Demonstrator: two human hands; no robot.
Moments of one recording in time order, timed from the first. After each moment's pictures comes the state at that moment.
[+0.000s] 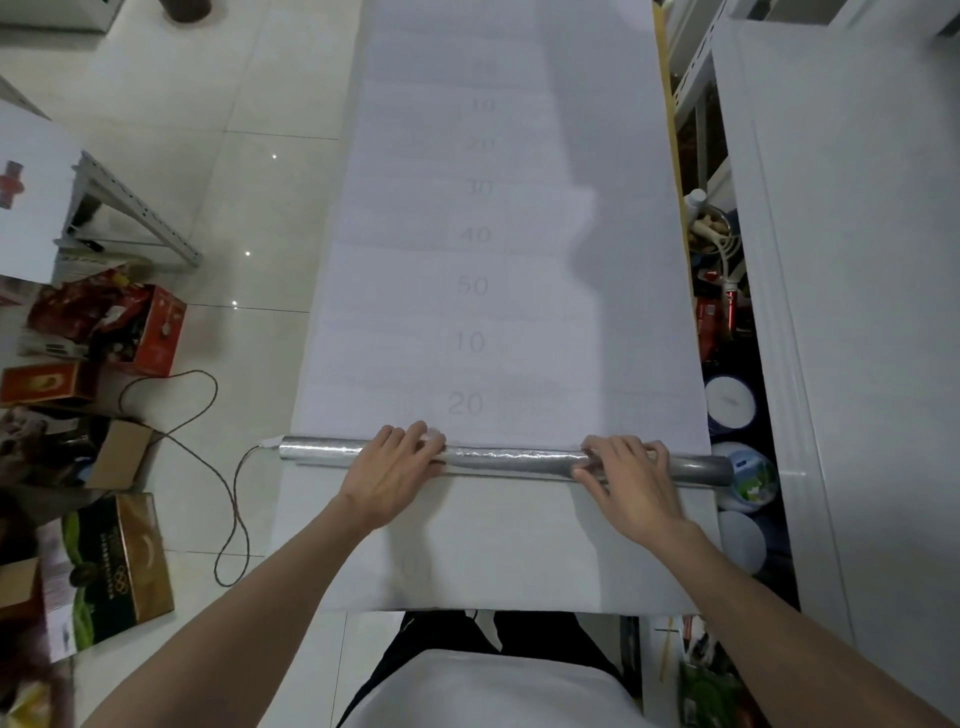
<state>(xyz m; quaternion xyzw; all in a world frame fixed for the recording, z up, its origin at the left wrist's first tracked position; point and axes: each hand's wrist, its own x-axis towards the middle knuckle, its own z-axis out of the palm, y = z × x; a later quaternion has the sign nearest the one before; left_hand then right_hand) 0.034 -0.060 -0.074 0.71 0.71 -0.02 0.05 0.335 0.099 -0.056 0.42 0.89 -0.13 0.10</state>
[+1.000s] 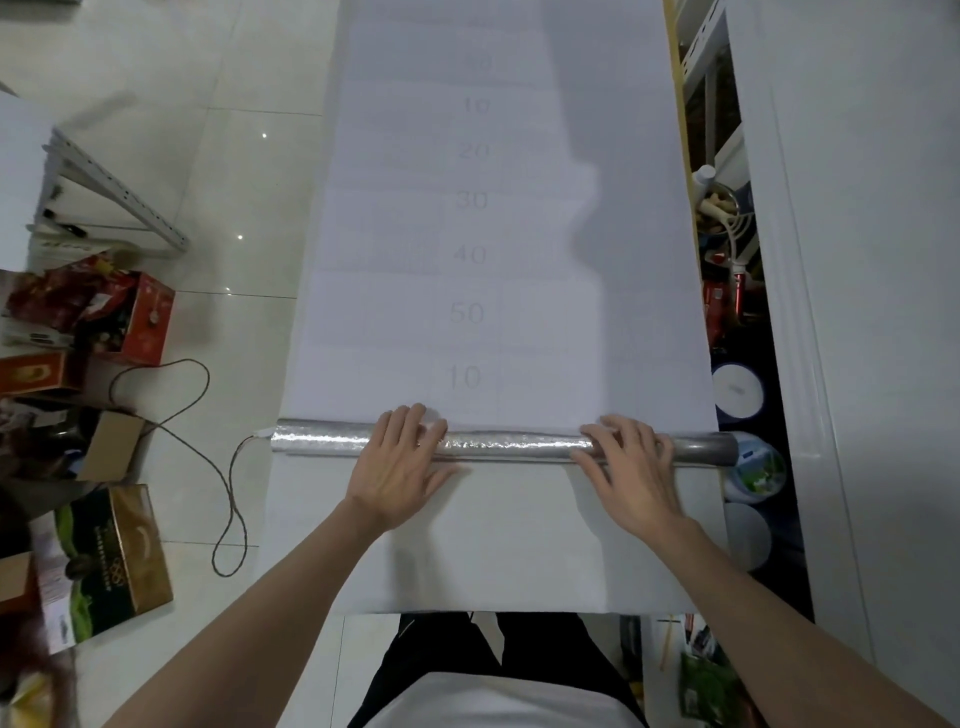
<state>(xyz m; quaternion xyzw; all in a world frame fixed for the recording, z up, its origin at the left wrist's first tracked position) 0.045 -0.053 -0.092 0.69 0.73 0.00 0.03 0.337 0.101 -0.079 0.45 0.88 -0.14 0.00</state>
